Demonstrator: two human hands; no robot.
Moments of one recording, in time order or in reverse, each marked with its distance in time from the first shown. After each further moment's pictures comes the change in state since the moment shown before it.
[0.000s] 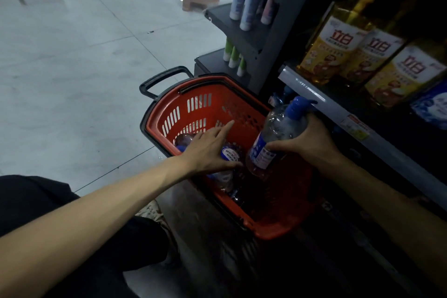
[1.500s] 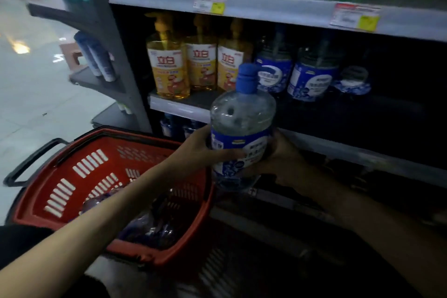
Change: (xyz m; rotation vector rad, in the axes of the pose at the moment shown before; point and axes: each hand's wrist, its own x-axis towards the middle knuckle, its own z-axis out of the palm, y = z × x) left_hand 0.030 0.299 -0.020 -0.810 -0.242 0.311; right_hand -0.132 0.127 -0.163 0.604 0.078 -0.140
